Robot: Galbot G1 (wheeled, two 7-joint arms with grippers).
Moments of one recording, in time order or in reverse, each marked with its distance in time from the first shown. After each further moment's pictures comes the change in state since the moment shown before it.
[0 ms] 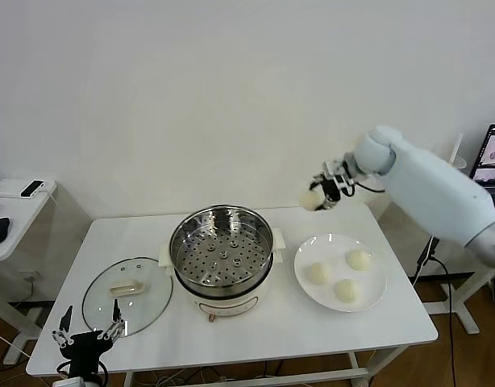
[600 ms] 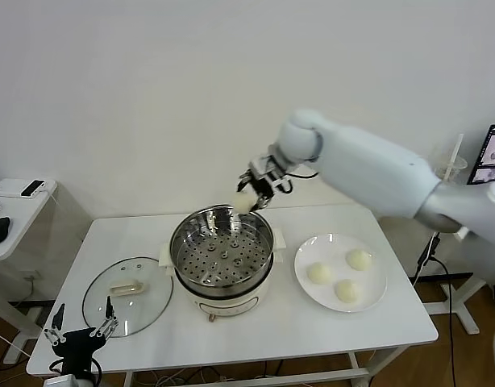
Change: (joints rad) left arm -0.013 0.002 -0.039 -0.003 -0.031 0.001 -0.001; right arm 0.068 0.287 -0.227 -0.054 -0.012 0.153 0.065
